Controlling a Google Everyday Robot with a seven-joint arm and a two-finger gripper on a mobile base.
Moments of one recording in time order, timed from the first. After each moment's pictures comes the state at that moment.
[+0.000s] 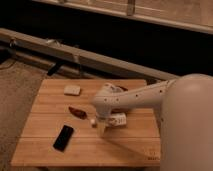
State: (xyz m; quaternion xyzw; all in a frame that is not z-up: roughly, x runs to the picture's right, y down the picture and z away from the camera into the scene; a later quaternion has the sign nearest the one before) arm -0.021 0.196 0.835 -0.31 -0.03 0.05 0.95
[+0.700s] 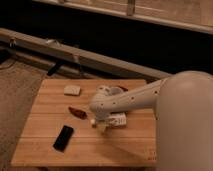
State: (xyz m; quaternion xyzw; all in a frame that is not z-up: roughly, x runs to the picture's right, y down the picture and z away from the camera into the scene) arm -0.020 0.203 0.836 -0.29 -0.01 0.00 0.96
